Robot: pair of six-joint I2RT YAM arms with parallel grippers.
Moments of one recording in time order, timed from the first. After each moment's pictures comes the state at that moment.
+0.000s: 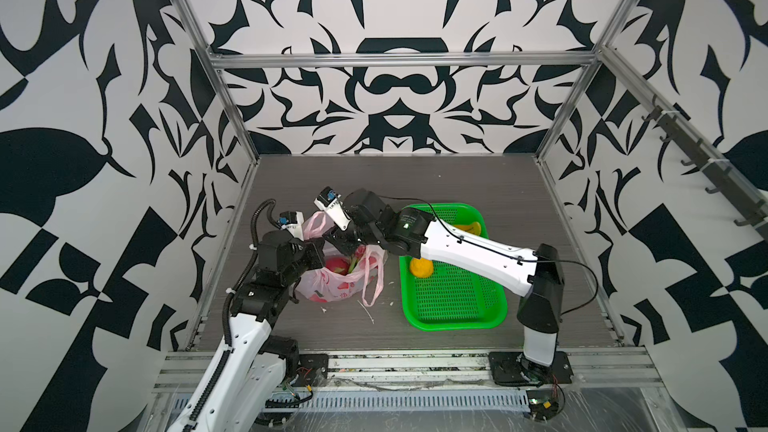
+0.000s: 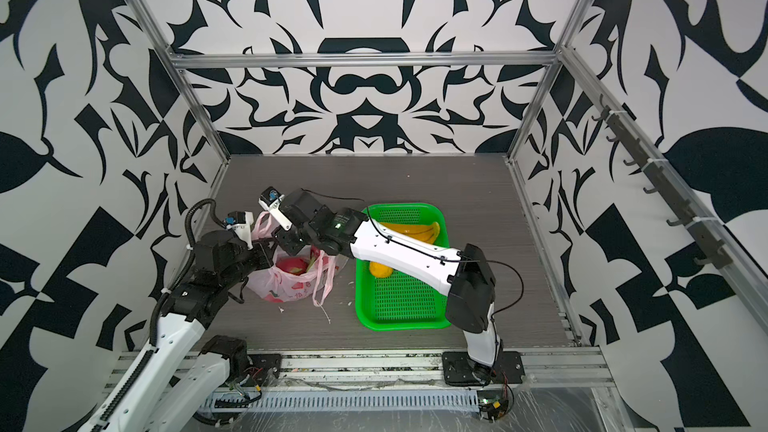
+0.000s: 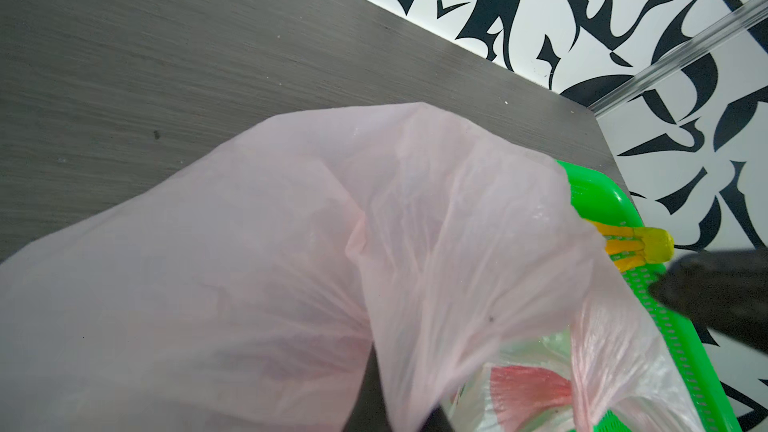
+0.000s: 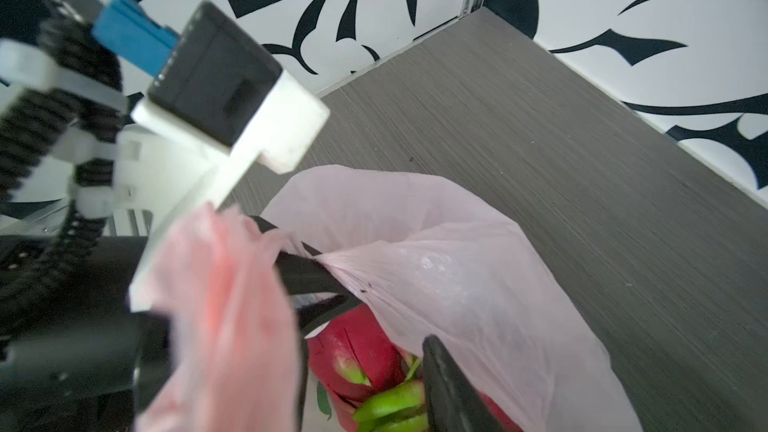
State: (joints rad) left arm -0.22 0.68 0.56 -0.41 0.18 -0.46; right arm 1.09 1.91 1.83 -0.54 0.00 0.12
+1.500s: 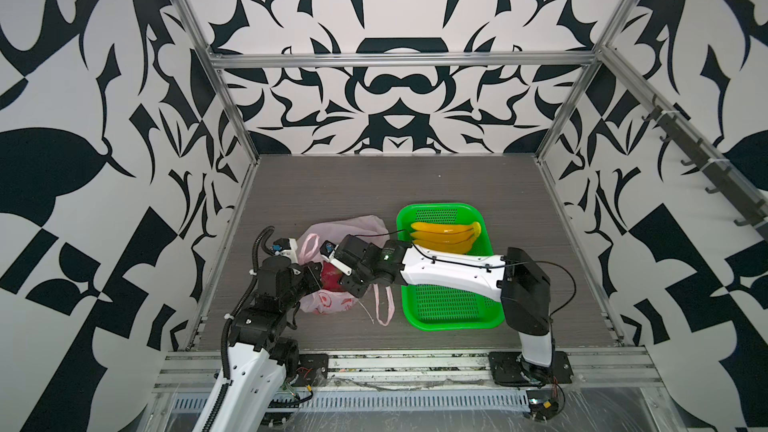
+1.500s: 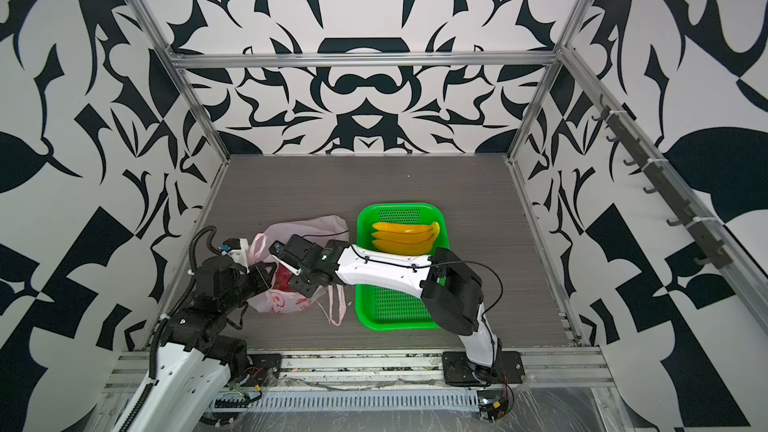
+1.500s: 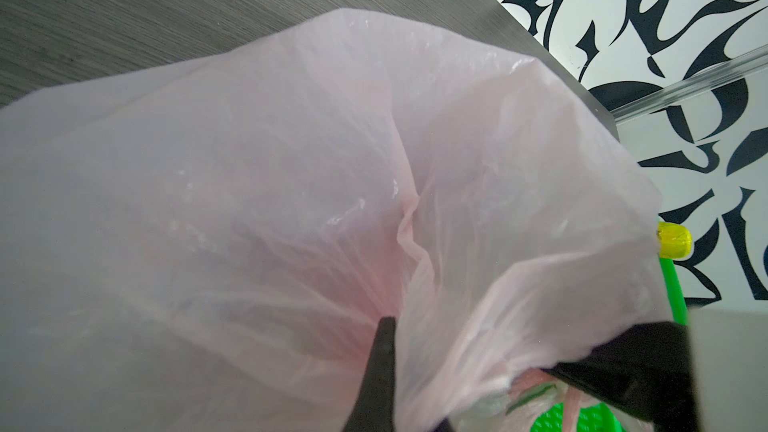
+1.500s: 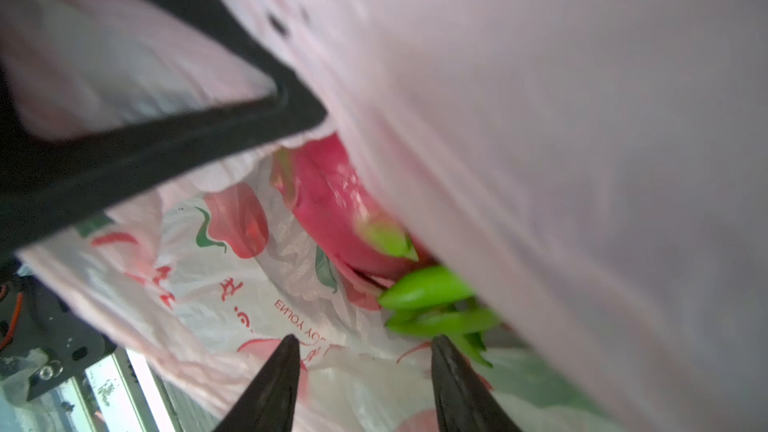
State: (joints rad) left arm -0.22 0.45 0.39 -0.55 0.17 -0.62; right arm 1.18 1.98 1.62 -0.63 0.05 0.08
